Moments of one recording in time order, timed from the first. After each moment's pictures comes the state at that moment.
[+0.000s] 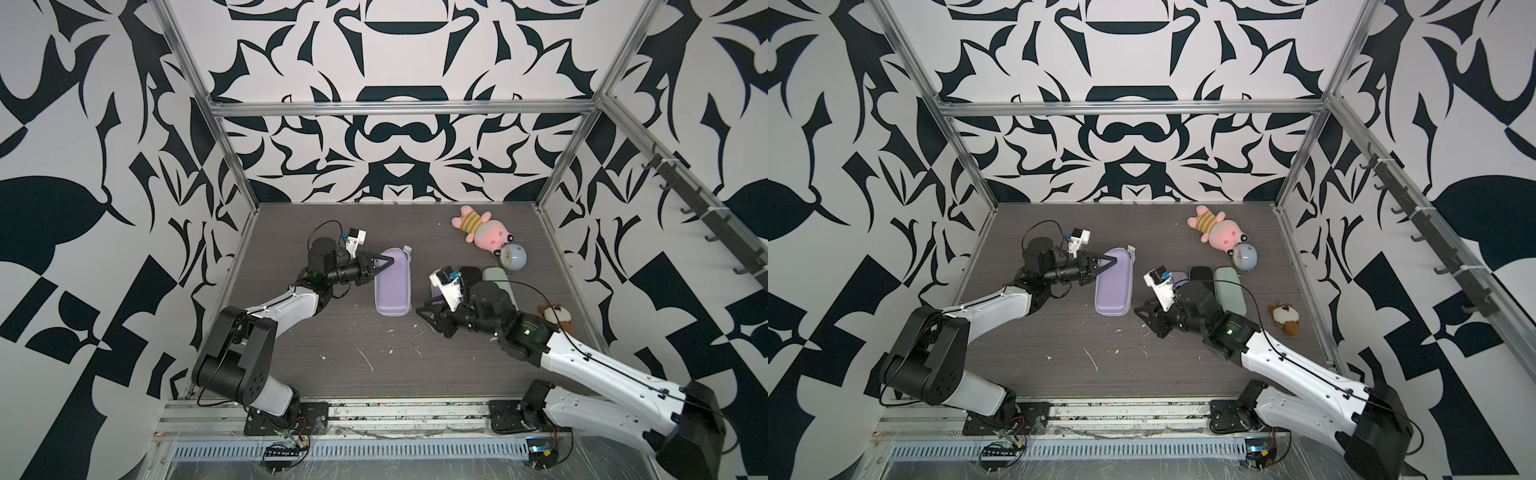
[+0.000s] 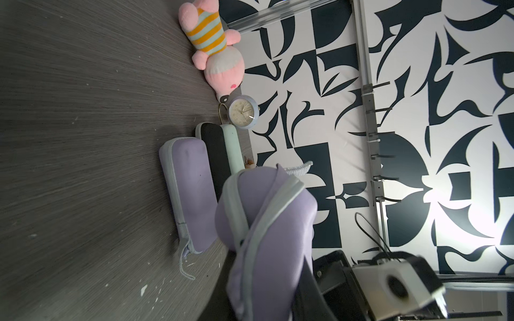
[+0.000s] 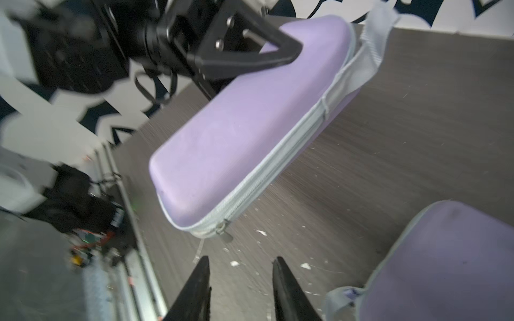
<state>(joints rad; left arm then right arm) -0.38 1.50 0.77 0.49 0.90 -1.08 0.85 1.00 0.68 -0.20 -0.14 0.18</state>
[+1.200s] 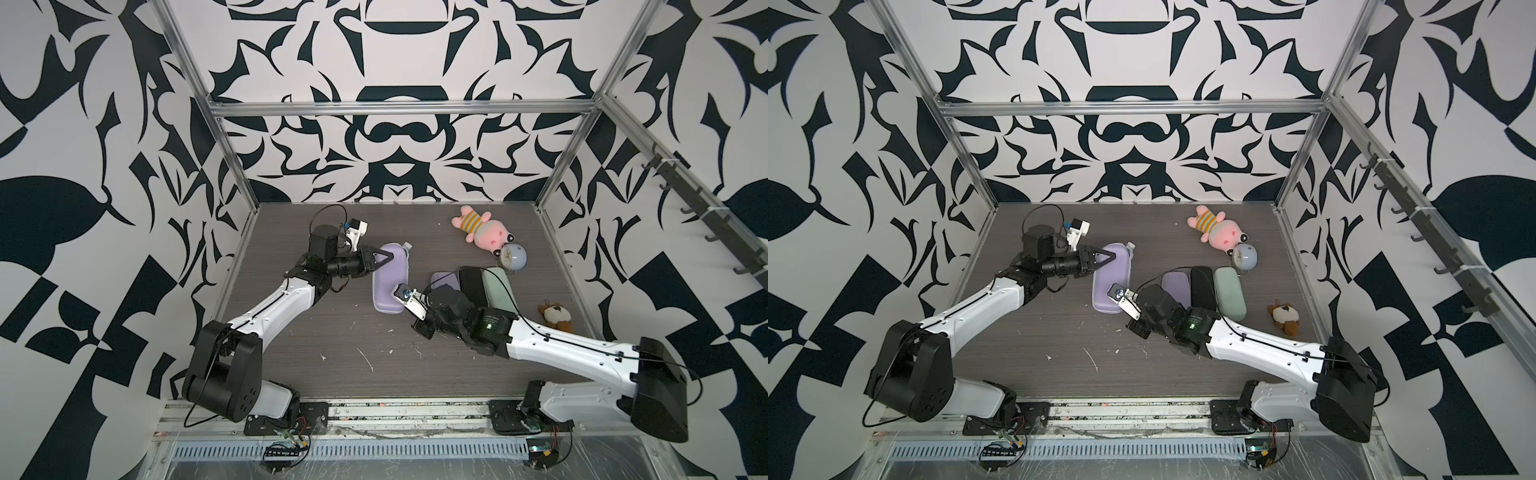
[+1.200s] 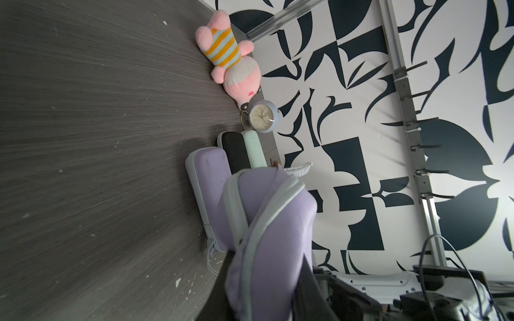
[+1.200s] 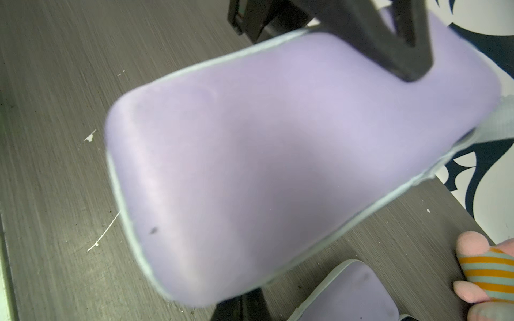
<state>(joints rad) -0.38 1.43 0.93 0.10 0.78 -0.81 1.04 1.24 0.82 -0.21 0.14 -0.20</state>
